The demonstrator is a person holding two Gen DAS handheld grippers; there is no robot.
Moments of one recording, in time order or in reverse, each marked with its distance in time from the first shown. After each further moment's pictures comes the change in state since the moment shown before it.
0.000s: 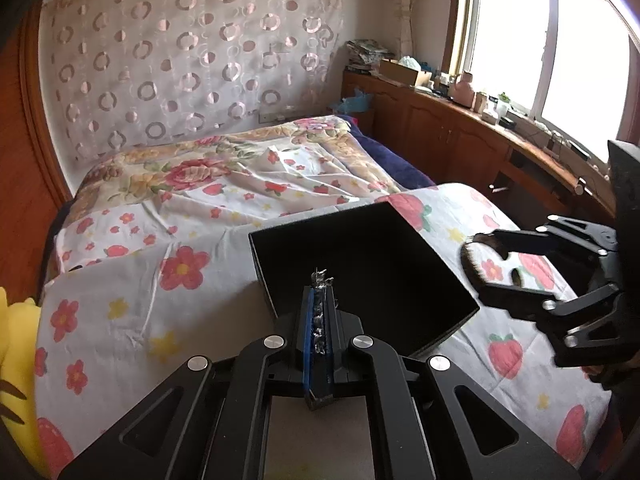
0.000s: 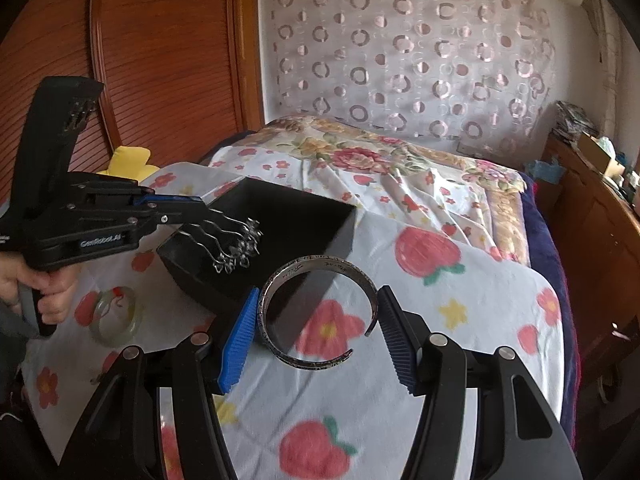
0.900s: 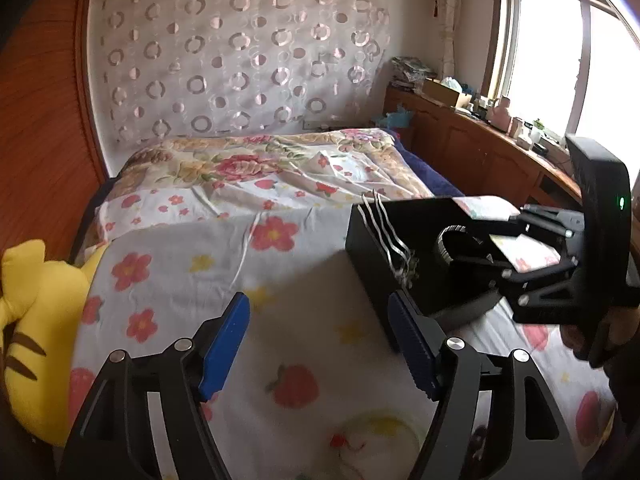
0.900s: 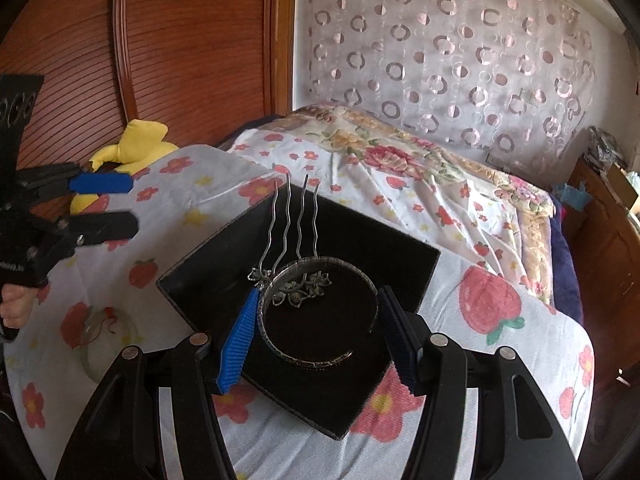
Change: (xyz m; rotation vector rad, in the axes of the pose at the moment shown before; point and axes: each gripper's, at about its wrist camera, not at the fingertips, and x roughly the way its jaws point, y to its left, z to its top) left arm -0.047 0.063 -0.045 -0.104 -0.042 0.114; right arm 0.041 0.038 0.025 -0.106 0.022 0.029
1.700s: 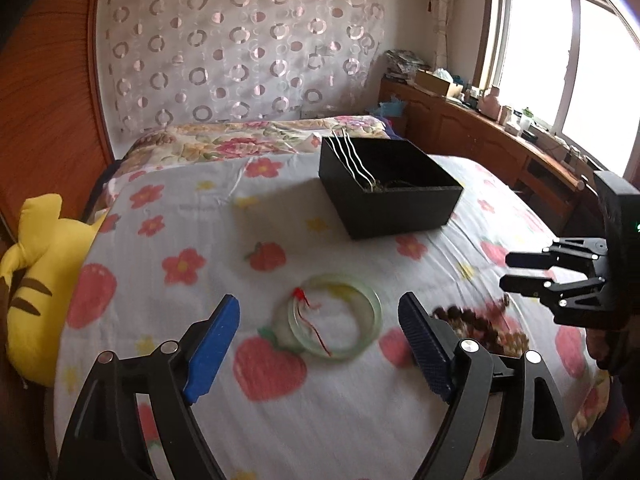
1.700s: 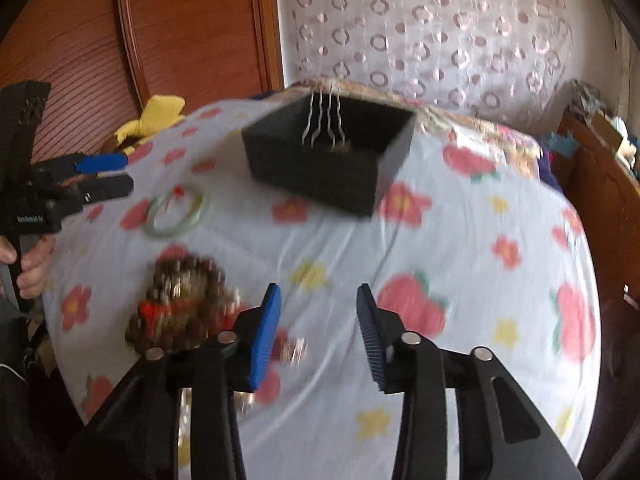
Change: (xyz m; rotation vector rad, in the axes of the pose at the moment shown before) left arm -0.065 -0.036 -0.086 -0.001 0.021 -0.006; right arm -0.080 0.034 -0.122 0.110 0.111 0.027
